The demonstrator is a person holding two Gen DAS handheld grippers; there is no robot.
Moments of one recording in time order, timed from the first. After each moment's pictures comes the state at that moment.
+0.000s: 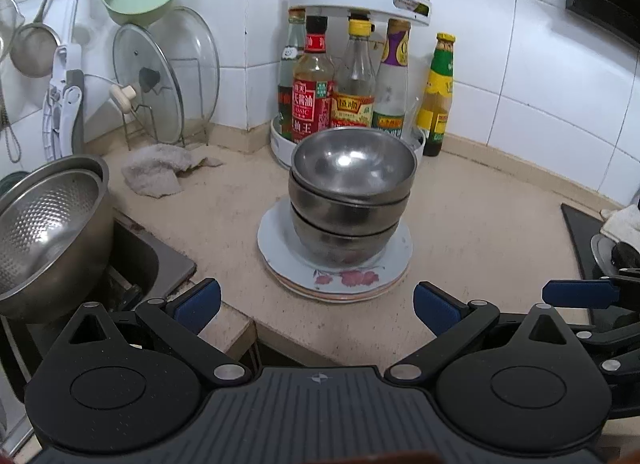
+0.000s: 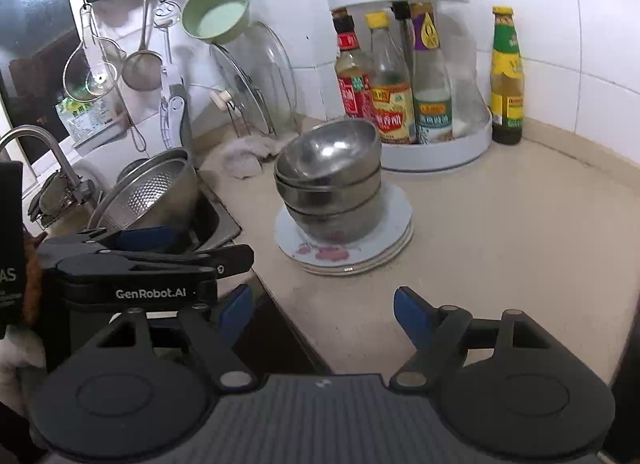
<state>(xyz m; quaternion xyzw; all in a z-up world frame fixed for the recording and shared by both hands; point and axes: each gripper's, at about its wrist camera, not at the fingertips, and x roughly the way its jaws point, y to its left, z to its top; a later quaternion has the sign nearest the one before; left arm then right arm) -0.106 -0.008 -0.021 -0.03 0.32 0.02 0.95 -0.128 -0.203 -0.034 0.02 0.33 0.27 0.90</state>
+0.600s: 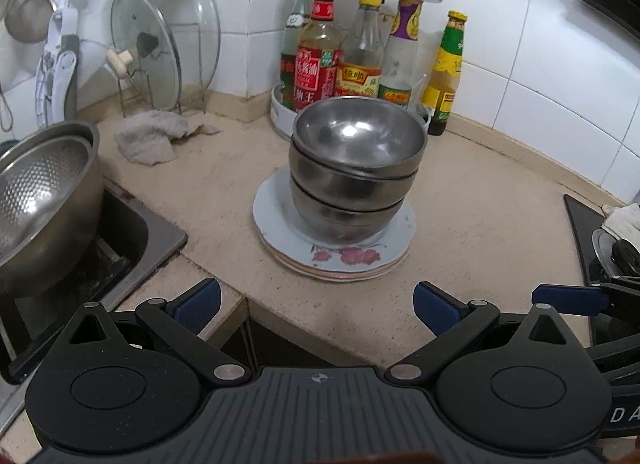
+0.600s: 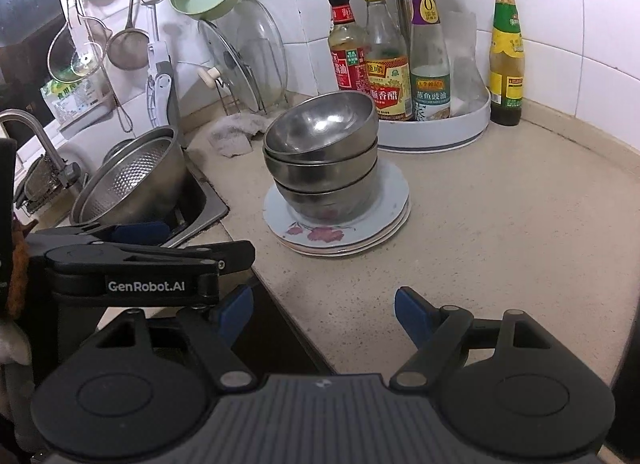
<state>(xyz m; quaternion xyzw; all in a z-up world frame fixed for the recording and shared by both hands) -0.094 -0.001 -0.034 -0.05 0.36 0.02 0.93 -0.116 -0.189 -0.047 0.00 0.36 0.26 0.90</state>
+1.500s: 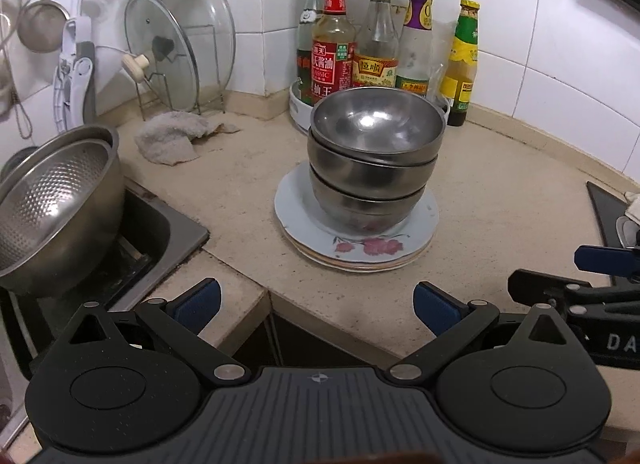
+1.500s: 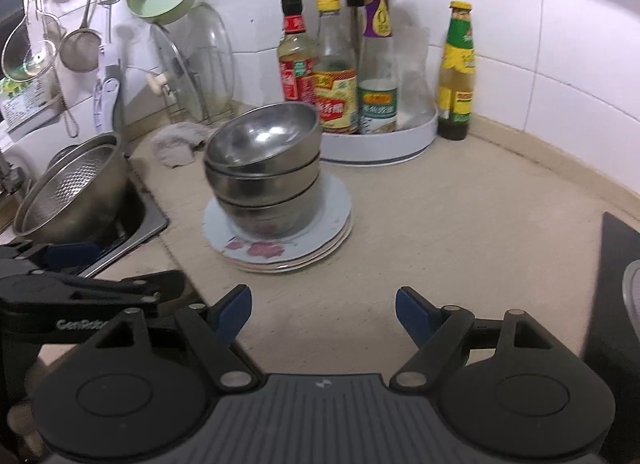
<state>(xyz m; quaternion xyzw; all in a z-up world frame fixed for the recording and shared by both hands) -0.098 -0.009 -0.037 -0.02 0.36 0.06 0.93 -0.109 -0.190 -0.049 -0.03 0.33 0.17 0.93</state>
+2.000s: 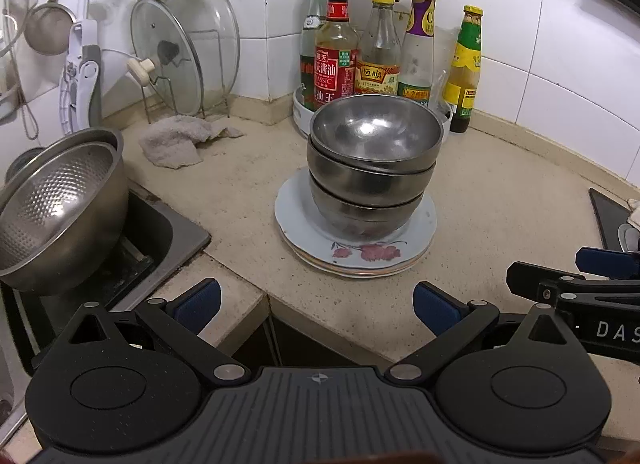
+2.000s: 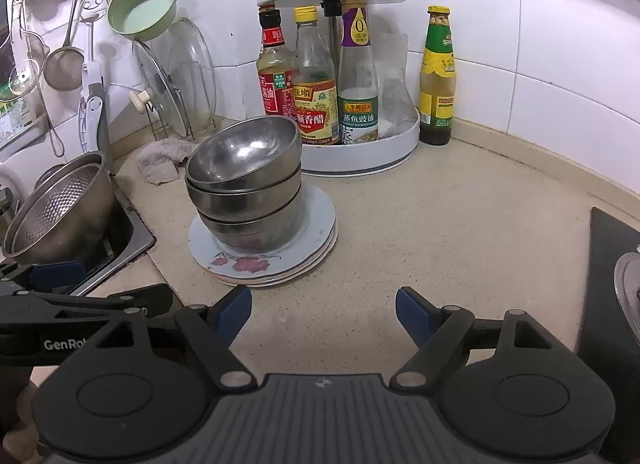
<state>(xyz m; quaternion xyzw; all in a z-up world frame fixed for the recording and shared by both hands) -0.099 -0.014 -0.032 -0.02 0.35 0.07 0.93 -0.105 -0.196 -0.048 -0.01 0.32 0.15 0.93</state>
